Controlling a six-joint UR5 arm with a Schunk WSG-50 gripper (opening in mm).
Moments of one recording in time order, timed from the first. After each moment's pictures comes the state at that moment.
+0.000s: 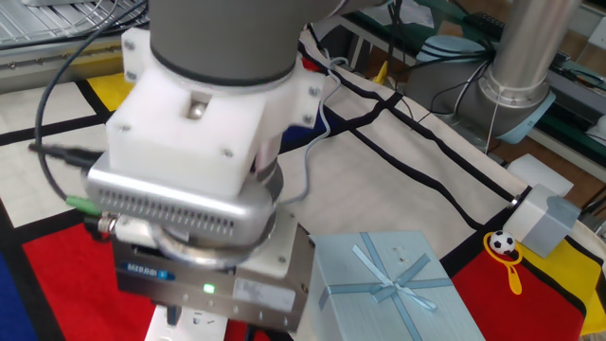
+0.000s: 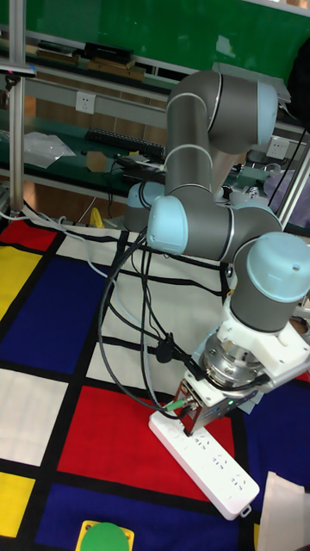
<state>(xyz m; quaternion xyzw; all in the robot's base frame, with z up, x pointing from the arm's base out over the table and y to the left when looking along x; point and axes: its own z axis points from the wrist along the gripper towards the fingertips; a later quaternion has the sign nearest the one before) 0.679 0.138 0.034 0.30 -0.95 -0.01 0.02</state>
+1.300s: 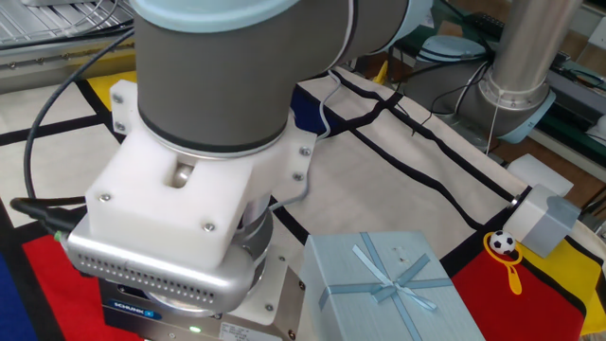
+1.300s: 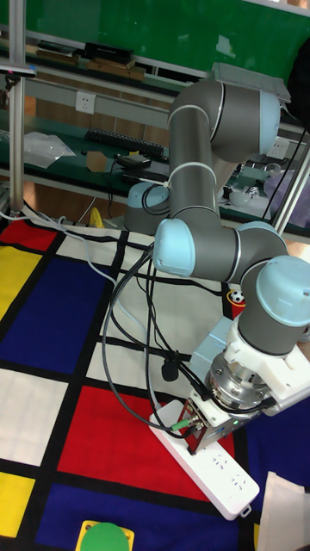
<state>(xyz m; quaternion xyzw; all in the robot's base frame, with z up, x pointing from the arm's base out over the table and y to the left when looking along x) 0.695 0.144 0.012 0.28 -0.96 0.00 0.02</state>
